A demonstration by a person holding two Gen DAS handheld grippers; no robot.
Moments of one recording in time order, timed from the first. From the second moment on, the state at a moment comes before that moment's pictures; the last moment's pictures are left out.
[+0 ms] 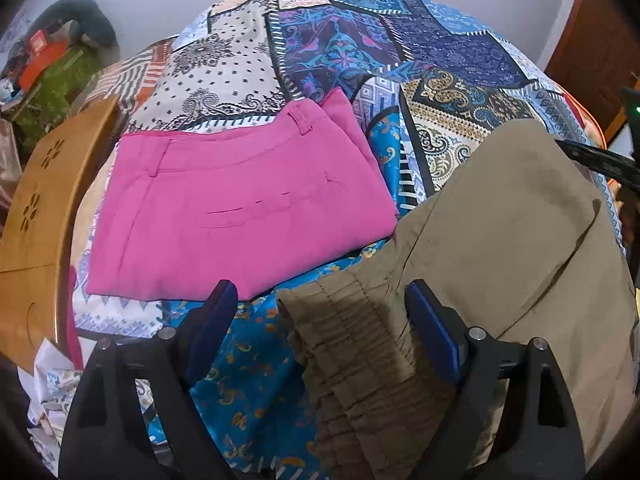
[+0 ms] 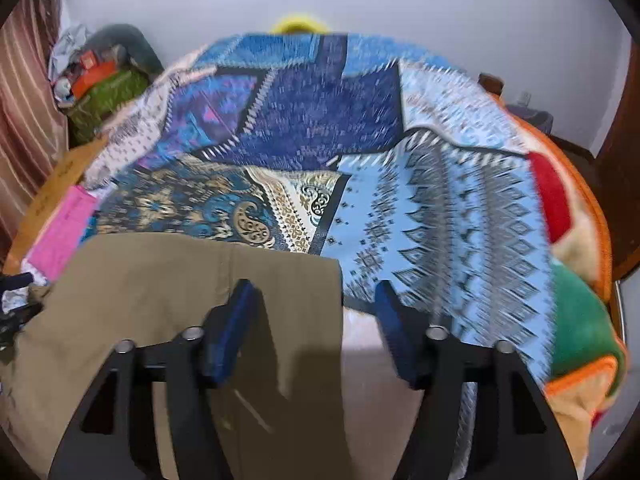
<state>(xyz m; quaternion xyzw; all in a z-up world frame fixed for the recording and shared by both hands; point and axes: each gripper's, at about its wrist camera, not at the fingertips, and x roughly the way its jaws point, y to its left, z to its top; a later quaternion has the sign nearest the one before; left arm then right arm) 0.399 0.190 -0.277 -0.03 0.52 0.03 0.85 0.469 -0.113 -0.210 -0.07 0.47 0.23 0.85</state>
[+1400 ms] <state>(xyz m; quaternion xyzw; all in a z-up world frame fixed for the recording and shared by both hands) 0.241 0.125 -0.116 0.06 0.36 0.02 0.93 0.278 -0.192 -0.032 -0.06 0.31 0.24 0.92</state>
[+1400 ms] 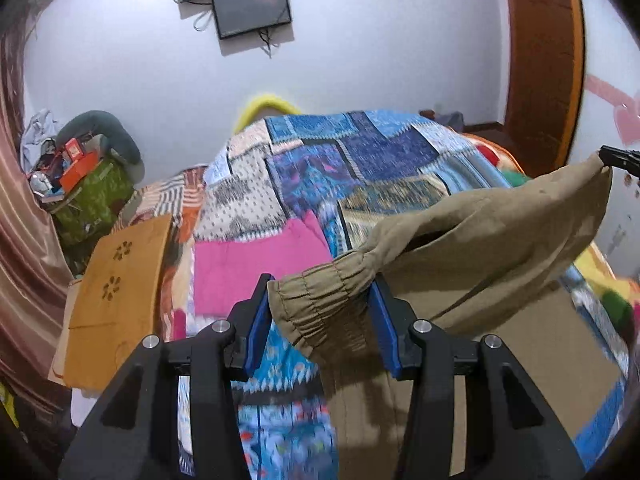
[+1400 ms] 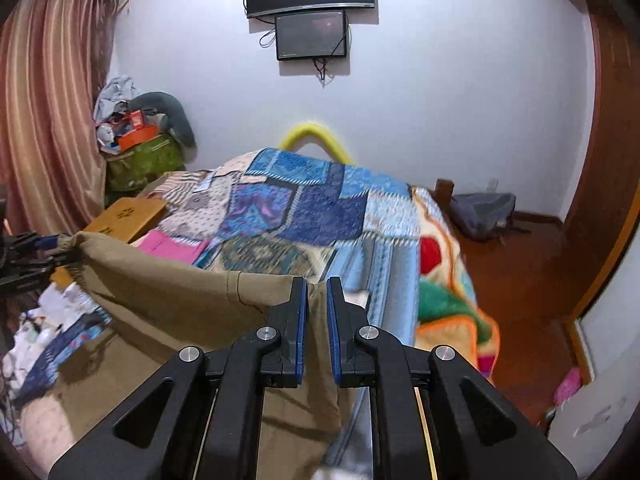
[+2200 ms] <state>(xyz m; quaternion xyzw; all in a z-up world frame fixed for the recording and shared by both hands) 0.119 0.130 -0.194 0.03 0.44 0.05 0.90 0.120 -0.234 -0.154 0.02 0.46 0.24 0.85</state>
